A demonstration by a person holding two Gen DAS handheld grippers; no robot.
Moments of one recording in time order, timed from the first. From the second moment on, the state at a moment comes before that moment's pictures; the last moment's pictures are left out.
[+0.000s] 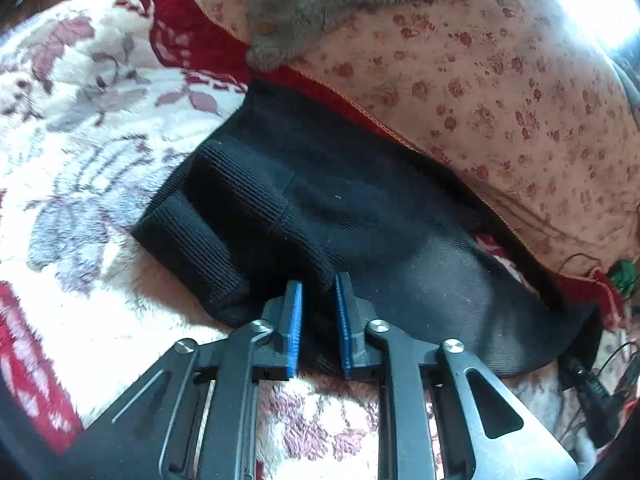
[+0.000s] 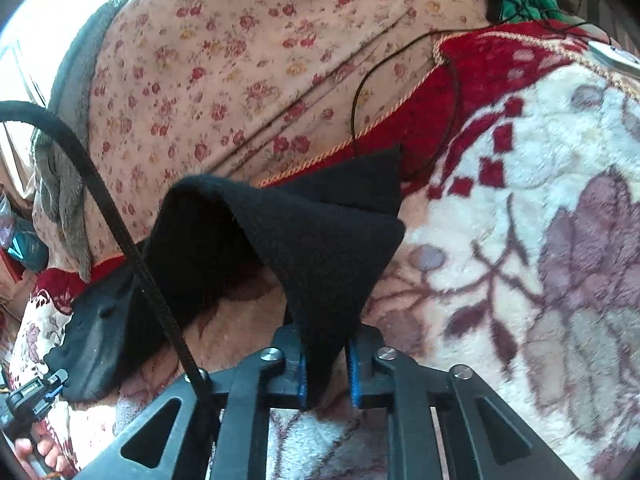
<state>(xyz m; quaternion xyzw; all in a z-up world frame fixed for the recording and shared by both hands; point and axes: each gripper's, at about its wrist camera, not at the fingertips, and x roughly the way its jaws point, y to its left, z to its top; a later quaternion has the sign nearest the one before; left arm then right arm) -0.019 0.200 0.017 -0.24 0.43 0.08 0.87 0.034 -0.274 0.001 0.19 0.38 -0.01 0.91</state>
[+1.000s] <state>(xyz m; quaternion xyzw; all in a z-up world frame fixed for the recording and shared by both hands) -0.068 0.266 0.050 -0.25 0.43 0.04 0.87 -0.048 -0.317 0.035 0.05 0.42 -0.09 0.90</state>
